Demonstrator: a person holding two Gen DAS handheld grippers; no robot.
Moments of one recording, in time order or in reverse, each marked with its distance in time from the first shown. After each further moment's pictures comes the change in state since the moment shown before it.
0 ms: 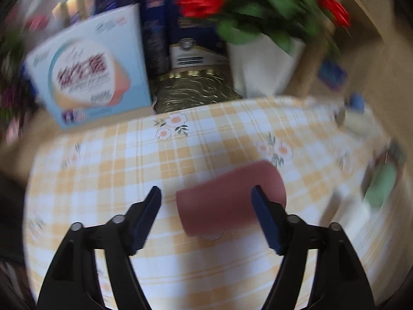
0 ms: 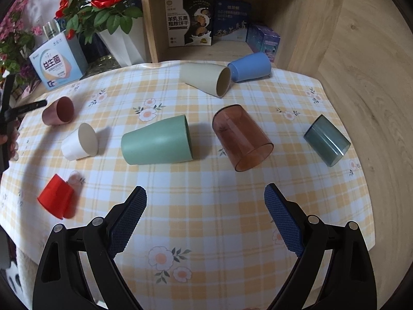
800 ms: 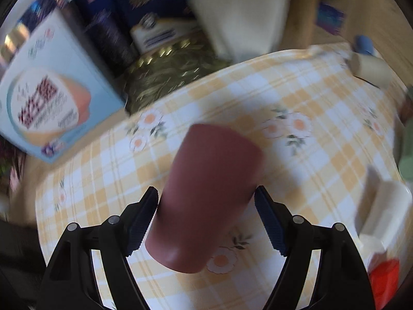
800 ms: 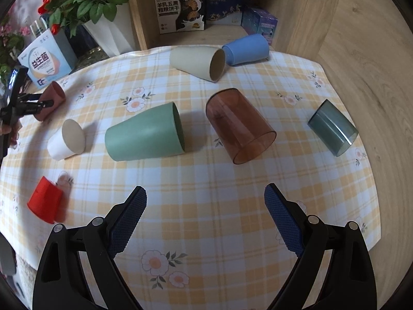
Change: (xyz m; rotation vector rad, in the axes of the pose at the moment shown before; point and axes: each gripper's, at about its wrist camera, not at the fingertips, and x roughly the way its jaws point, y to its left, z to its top) left arm 0.085 -0.013 0.032 0.134 0.201 0.051; right arm 0.034 -0.005 0.003 0.031 0.078 0.002
